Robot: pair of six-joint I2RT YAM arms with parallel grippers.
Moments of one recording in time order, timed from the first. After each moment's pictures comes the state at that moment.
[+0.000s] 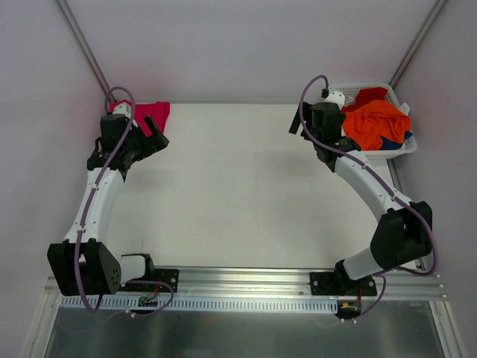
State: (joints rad) left arm 0.05 1.23 1.09 -0.48 0.15 -0.44; right arm 0.36 1.49 1.24 -0.21 0.37 0.40
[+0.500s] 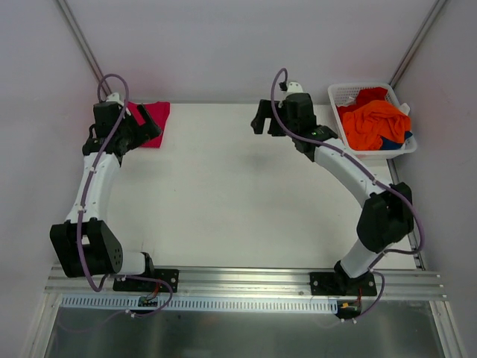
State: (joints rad) left arm 0.11 1.35 1.21 -0.48 0.16 -0.41; right arm 0.48 1.64 1.42 -0.22 0.02 0.37
